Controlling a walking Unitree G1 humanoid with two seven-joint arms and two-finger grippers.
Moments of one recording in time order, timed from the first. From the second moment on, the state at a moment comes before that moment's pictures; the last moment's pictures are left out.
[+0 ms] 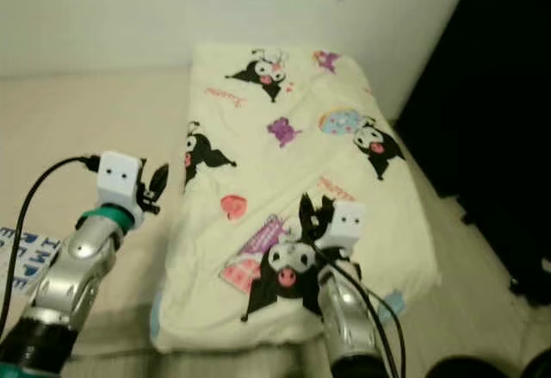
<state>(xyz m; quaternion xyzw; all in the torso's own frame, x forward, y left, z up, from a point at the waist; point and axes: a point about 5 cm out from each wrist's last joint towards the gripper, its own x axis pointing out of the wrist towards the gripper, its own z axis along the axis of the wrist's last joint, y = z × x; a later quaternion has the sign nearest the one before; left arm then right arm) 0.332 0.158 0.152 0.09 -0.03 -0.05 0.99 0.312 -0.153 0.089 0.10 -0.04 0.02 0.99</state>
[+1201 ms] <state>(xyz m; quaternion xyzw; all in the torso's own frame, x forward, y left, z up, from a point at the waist) 0.319 0.159 0.129 0.10 -0.01 0.00 0.99 0.314 -0.147 0.069 0.09 0.00 0.03 1.00</state>
